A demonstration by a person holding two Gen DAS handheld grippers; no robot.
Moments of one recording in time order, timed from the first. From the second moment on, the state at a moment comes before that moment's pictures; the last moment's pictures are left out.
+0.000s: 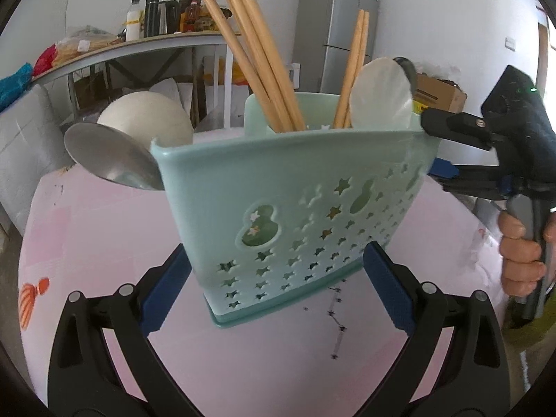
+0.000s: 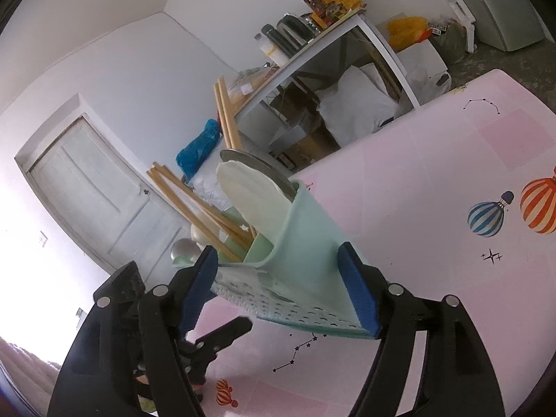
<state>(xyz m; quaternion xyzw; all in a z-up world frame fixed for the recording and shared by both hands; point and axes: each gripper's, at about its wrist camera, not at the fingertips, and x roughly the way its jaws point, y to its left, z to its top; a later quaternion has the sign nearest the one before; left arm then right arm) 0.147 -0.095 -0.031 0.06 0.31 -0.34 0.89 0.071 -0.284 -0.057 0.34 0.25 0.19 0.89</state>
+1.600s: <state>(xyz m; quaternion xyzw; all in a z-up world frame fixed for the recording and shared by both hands) 0.031 -0.040 0.012 0.03 0.29 -0.15 0.95 -0.065 -0.186 -0.031 0.09 0.28 -0.19 0.94</state>
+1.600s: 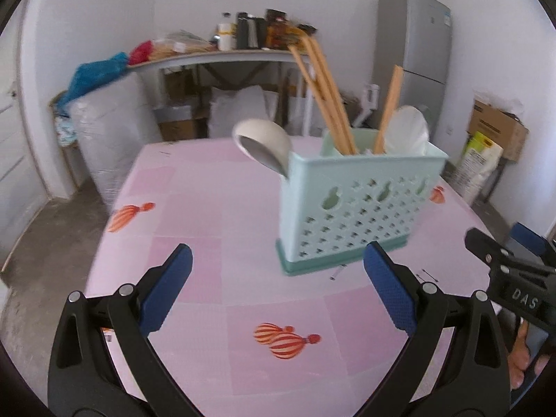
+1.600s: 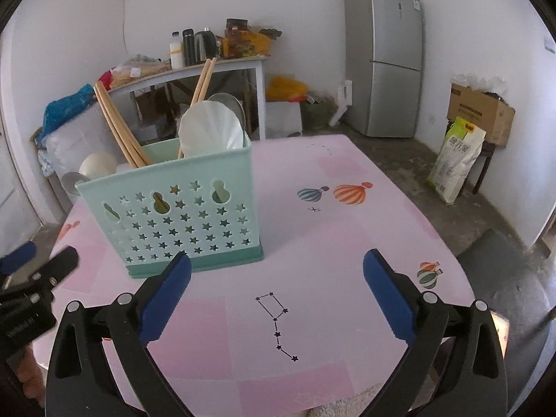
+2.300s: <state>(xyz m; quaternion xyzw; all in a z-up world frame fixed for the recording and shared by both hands) 0.029 -0.018 0.018 0.04 0.29 -0.01 0.96 -0.069 -0.176 -0.025 0.04 0.28 -0.22 0.93</state>
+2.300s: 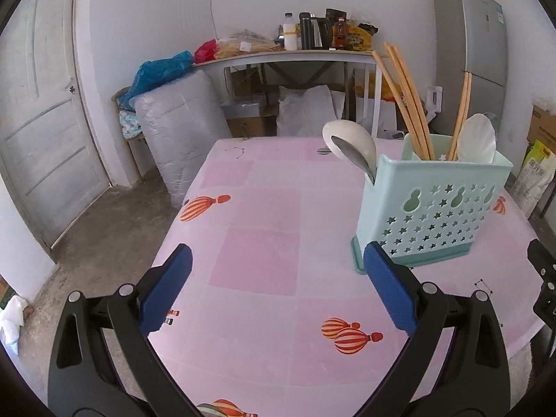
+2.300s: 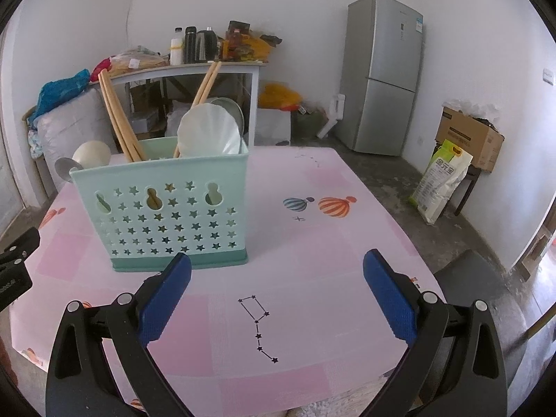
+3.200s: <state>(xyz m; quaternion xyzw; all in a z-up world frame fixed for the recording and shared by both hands) 0.035 -0.015 0.011 0.05 0.31 0.00 0.95 -0.069 -0.180 -0.023 0.05 0.28 -0.21 0.94</state>
